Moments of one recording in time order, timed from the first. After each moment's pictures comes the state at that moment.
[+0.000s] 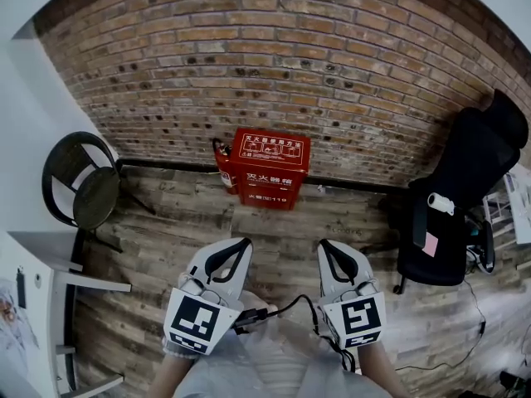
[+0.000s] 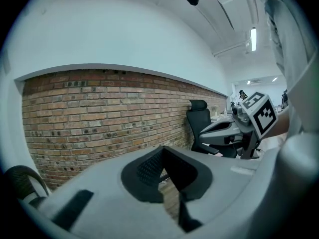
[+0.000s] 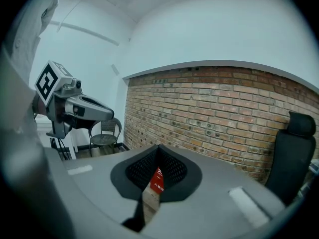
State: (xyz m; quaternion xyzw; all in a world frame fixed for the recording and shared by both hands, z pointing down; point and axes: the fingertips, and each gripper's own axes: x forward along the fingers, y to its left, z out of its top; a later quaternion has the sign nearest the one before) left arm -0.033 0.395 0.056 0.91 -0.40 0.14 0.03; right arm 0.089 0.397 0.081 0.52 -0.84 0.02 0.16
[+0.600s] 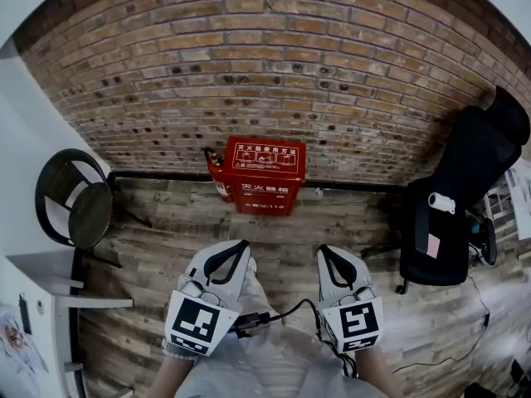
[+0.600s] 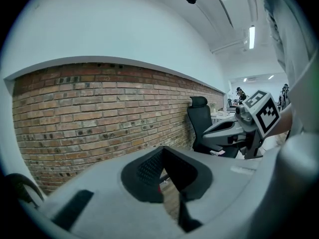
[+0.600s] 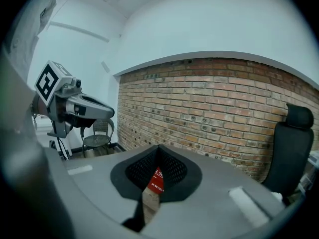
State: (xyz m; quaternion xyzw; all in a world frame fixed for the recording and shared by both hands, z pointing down) left arm -0.028 0.331 0.067 0.91 -0.38 0.16 0.02; right arm 0.098 0.347 0.099 0.55 -0.82 0.05 0.16
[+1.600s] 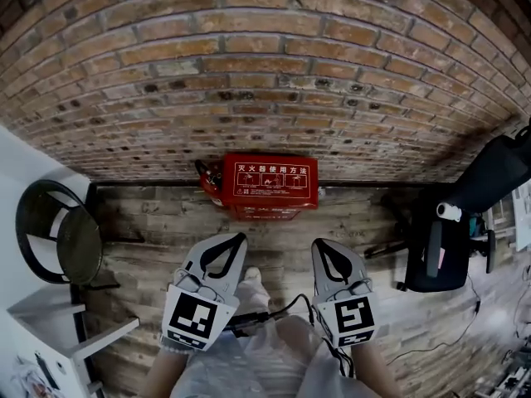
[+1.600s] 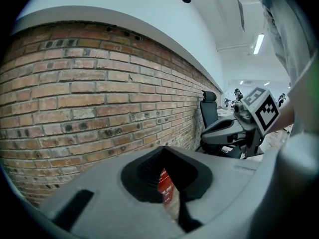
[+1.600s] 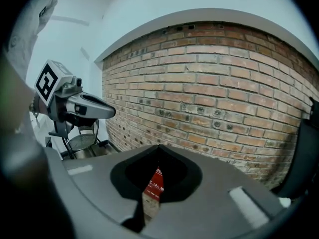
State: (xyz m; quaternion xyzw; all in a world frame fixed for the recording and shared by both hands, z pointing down) left arm -0.071 0.083 0.105 0.93 -0.32 0.18 0.07; right arm 0.048 0.115 0.136 0.56 -0.79 0.11 0.21
